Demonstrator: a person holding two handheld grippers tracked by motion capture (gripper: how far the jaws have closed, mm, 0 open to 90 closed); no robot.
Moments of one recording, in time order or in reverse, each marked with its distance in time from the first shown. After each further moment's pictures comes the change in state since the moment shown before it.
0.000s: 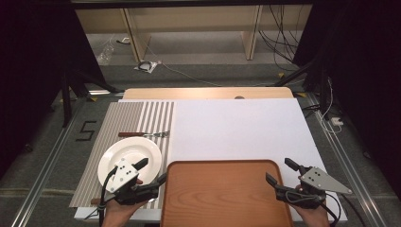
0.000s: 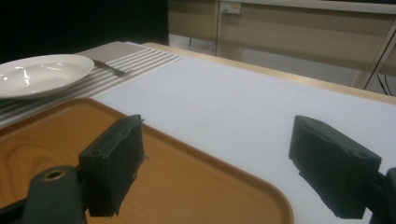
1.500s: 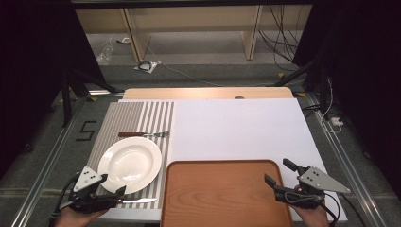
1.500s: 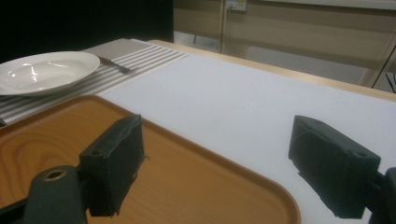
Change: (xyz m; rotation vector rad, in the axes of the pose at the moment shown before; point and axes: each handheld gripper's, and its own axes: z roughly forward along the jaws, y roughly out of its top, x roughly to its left) left arm 0.072 -0.033 -0.059 0.344 0.130 -0.021; right arm 0.002 0.001 0.001 0.011 0.021 -0.001
